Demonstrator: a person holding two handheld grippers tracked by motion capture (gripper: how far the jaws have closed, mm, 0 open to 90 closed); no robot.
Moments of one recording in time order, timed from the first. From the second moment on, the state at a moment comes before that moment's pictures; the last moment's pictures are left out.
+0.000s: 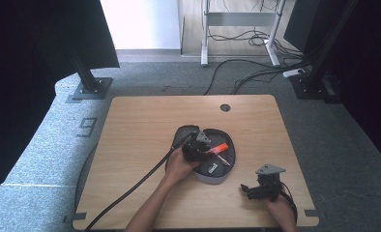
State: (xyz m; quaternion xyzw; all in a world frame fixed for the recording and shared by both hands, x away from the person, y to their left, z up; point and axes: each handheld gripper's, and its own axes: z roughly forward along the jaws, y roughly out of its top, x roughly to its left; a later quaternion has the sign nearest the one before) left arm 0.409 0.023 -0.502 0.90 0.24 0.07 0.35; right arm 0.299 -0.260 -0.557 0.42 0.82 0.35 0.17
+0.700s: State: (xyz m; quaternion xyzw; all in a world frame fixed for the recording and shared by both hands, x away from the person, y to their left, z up) left arm 0.398 0.039 -0.481 0.89 0.24 0.07 0.37; right arm 0.299 -0.260 -0.557 0.42 0.82 0.35 0.17
